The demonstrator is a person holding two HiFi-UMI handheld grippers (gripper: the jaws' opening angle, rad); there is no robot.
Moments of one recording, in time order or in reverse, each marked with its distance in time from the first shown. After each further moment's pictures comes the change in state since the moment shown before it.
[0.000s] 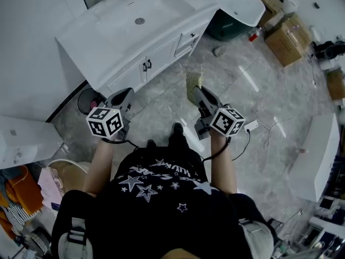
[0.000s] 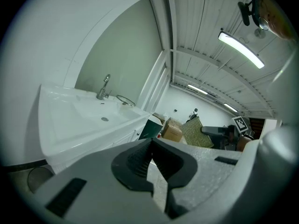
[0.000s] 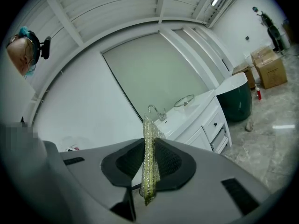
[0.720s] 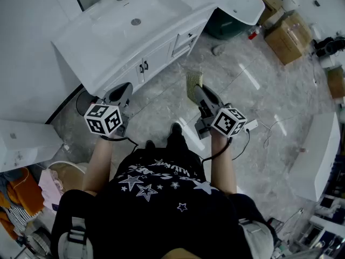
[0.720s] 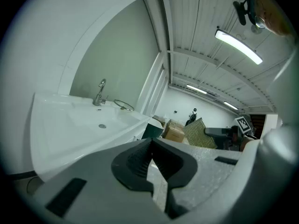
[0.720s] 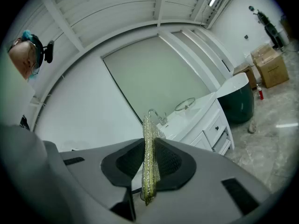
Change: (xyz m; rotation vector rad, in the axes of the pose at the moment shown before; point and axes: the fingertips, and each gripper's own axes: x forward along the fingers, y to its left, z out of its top) left arm 0.030 -0.005 0.030 0.046 -0.039 0.006; right arm 0.002 -0.015 0.028 0.005 -0.034 0.030
